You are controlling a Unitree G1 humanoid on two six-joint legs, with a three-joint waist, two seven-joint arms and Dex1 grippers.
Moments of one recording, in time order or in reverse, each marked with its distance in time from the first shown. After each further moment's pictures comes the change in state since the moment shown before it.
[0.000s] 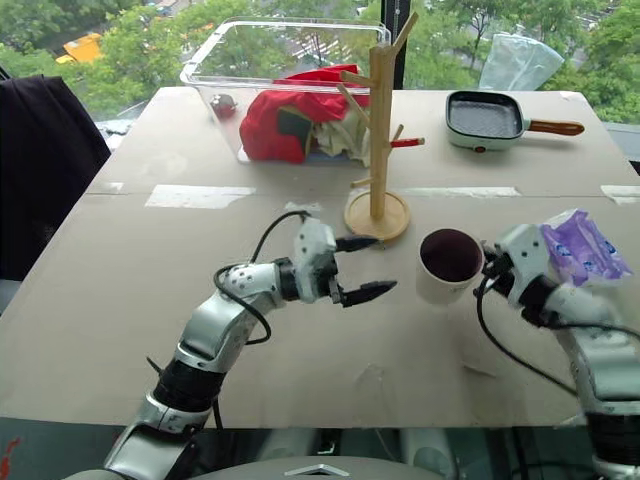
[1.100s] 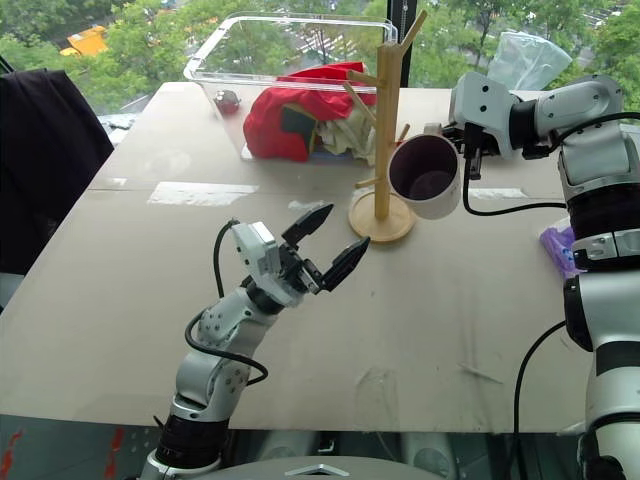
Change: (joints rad) left arm 0.212 -0.130 0.038 -0.164 0.009 -0.257 0.242; right arm -1.045 0.018 0.368 0.906 -0.340 -0.455 0.597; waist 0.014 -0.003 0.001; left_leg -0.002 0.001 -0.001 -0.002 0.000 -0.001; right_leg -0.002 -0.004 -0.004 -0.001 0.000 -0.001
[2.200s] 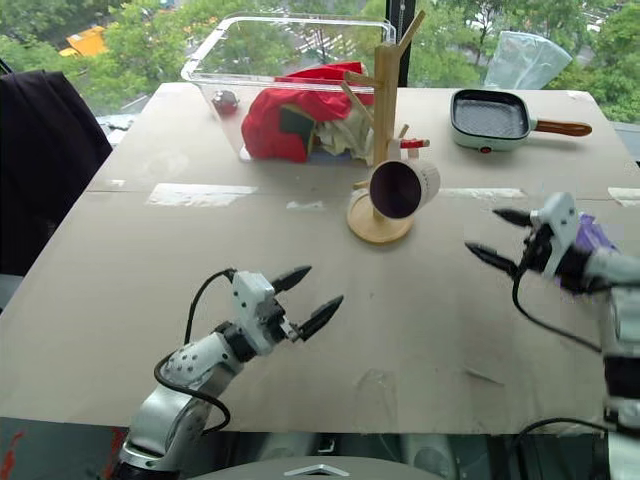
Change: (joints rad) left arm 0.280 0.275 0.010 -0.028 0.067 0.106 0.012; right arm 1.068 0.128 -0.510 -0.669 0.368 0.357 -0.330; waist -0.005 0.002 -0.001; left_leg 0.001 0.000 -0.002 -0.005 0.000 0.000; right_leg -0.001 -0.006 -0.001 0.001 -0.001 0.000
